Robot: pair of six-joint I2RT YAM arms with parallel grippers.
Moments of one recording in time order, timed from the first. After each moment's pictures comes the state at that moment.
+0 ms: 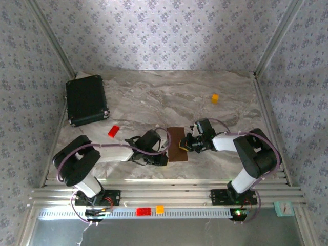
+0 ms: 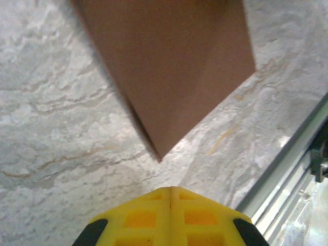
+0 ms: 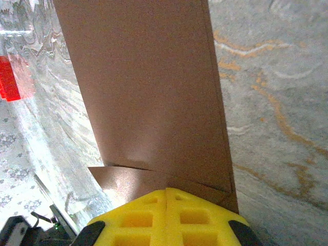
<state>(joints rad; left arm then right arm) -0.91 1.57 0.68 -0.09 0.45 -0.67 0.46 1.62 0.58 0.08 -0.57 0.86</state>
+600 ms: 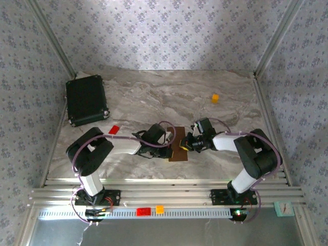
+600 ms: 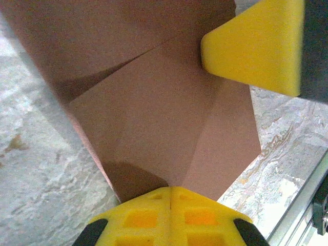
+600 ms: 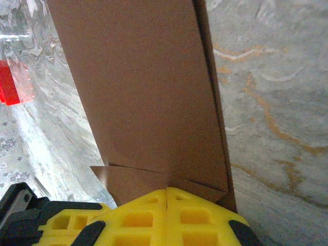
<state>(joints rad) -0.88 1.75 0.80 -0.02 0.42 -0.69 0.46 1.59 0.59 0.04 -0.56 0.87</state>
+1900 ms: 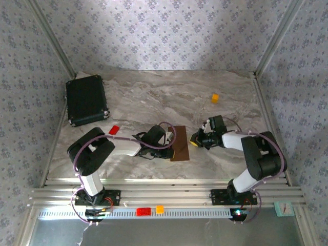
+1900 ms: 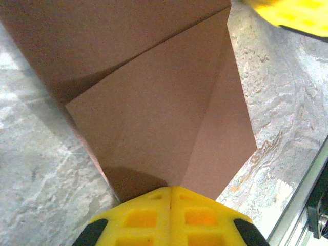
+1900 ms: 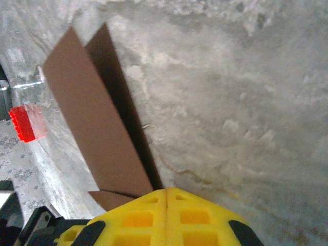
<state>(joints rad) -0.89 1.76 0.78 0.07 0.42 -0.70 0.27 1.54 0.58 -0.03 -0.60 0.80</state>
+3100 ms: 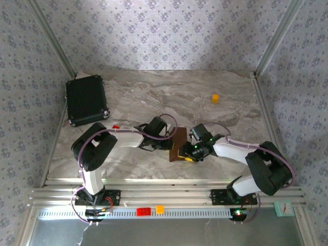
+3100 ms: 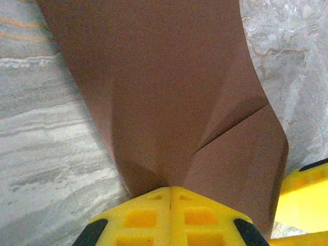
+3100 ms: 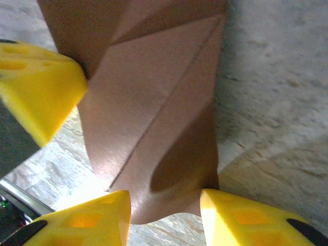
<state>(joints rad) -0.82 1.83 0.93 -0.07 0.35 -0.61 0.61 1.42 0.59 -0.29 -0.43 0.86</state>
